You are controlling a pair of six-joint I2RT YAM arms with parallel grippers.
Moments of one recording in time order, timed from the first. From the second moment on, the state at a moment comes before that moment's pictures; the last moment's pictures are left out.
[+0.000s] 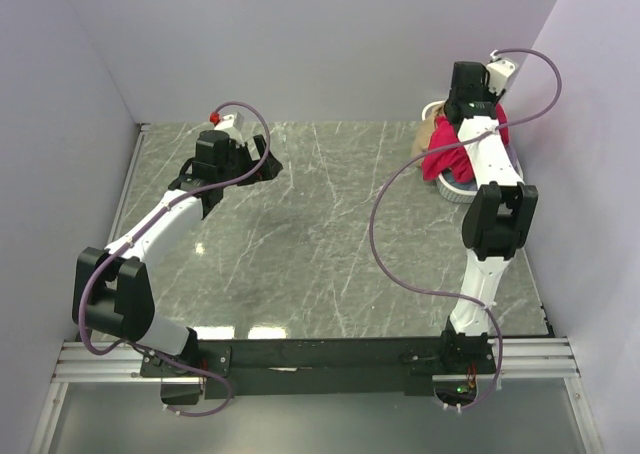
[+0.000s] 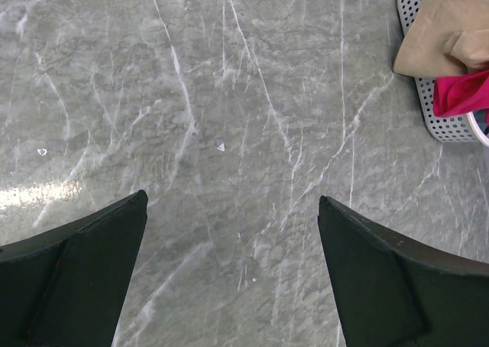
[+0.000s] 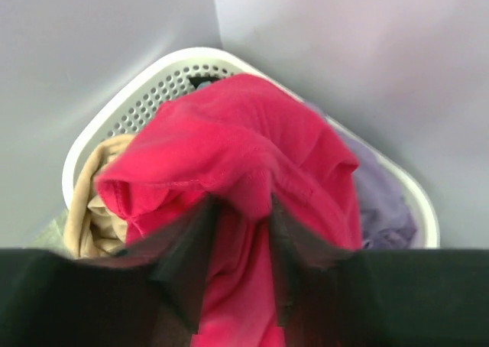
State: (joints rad) left arm -0.30 1.47 1.11 -0.09 0.16 -0.47; right arm -0.02 2.07 1.99 -0.43 0.76 0.37
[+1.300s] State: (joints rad) left arm -0.30 1.47 1.11 -0.09 0.17 -0.48; right arm 0.12 1.59 1.93 -0.39 0.27 0.18
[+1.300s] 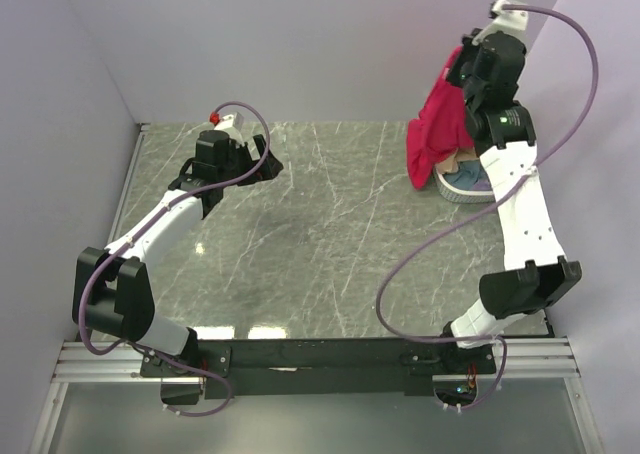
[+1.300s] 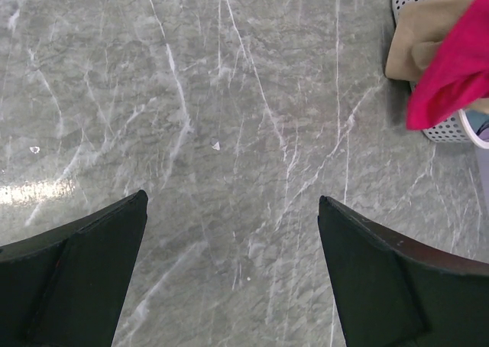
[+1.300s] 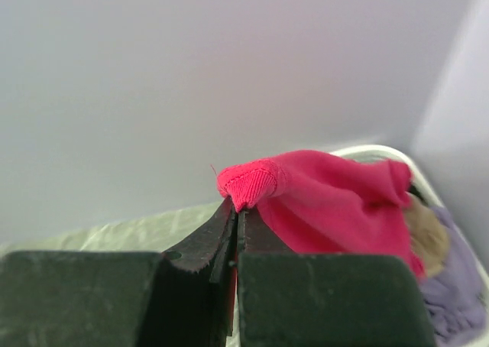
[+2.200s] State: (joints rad) left arm -0.30 1.14 0.96 -0.09 -0.13 -0.61; right arm 0.68 1.46 1.98 -0.50 0.01 0.10
